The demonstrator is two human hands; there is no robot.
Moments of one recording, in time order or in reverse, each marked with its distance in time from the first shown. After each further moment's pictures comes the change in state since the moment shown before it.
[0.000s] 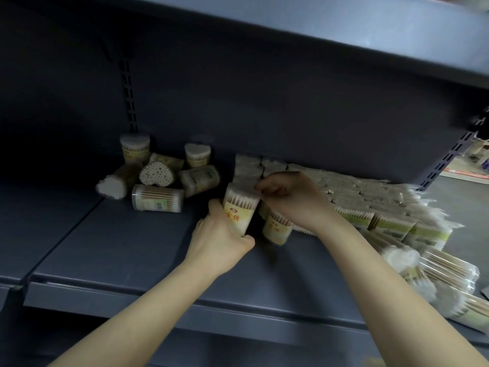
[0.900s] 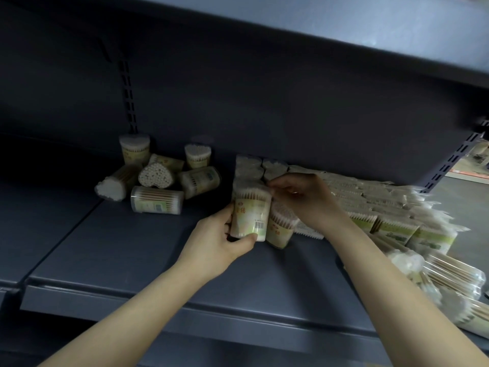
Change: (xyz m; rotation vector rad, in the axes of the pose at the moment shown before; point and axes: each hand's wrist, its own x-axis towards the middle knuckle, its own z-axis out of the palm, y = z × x) left_hand -0.001 -0.013 -0.006 -0.270 -0.134 0.236; right_hand 0.002 0.017 -0.005 0.127 0.083 -0.008
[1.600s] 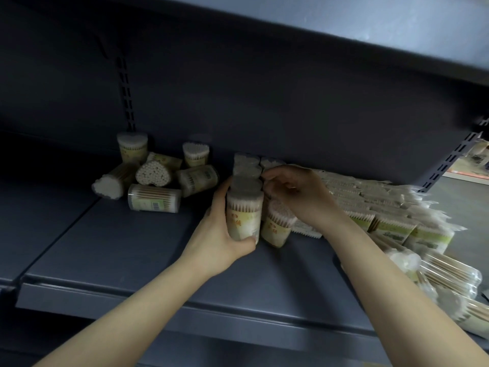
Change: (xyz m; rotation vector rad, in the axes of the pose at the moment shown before) left_hand 0.005 -0.002 0.007 -0.006 0.045 0.010; right_hand 0.003 0.000 0.001 0.022 -0.003 -0.052
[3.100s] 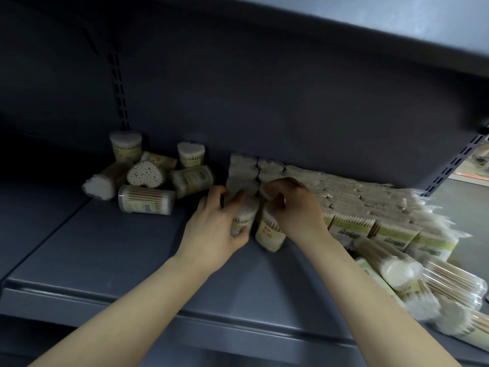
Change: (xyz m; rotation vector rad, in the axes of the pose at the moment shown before) left_hand 0.023 -0.012 0.011 0.626 0.211 0.331; right_hand 0.004 0.032 0.019 -0.395 0.101 0.022
